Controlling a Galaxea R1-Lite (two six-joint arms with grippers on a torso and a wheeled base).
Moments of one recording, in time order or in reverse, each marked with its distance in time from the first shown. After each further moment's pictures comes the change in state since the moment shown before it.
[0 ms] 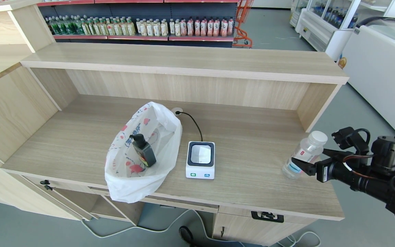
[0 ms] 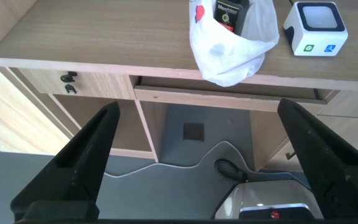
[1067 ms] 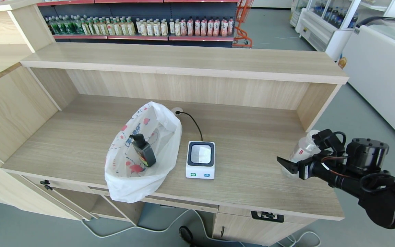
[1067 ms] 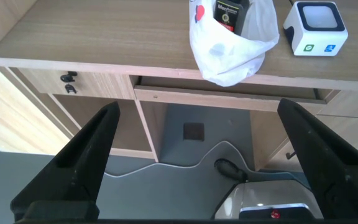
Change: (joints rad) left arm 0.000 0.000 0.000 0.000 0.000 -0.001; right arm 0.066 0.174 -0.068 -0.148 0.001 0.007
